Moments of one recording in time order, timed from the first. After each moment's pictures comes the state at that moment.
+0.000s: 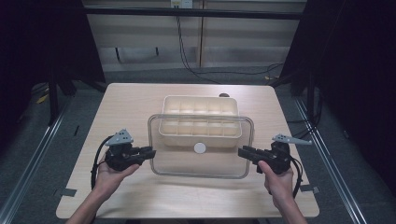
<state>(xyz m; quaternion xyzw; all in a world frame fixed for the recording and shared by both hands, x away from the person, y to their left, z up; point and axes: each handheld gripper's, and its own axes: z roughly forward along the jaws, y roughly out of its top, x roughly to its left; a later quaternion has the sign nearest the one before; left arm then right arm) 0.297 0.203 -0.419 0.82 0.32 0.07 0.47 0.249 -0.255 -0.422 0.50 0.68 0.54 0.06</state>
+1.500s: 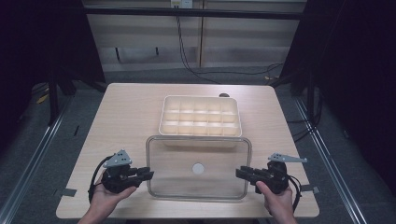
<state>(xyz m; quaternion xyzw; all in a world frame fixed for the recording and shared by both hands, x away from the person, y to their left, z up) 0.251 0.210 -0.443 0.83 0.33 0.04 0.44 0.212 -0.247 -0.453 0.51 0.70 0.51 0.02</state>
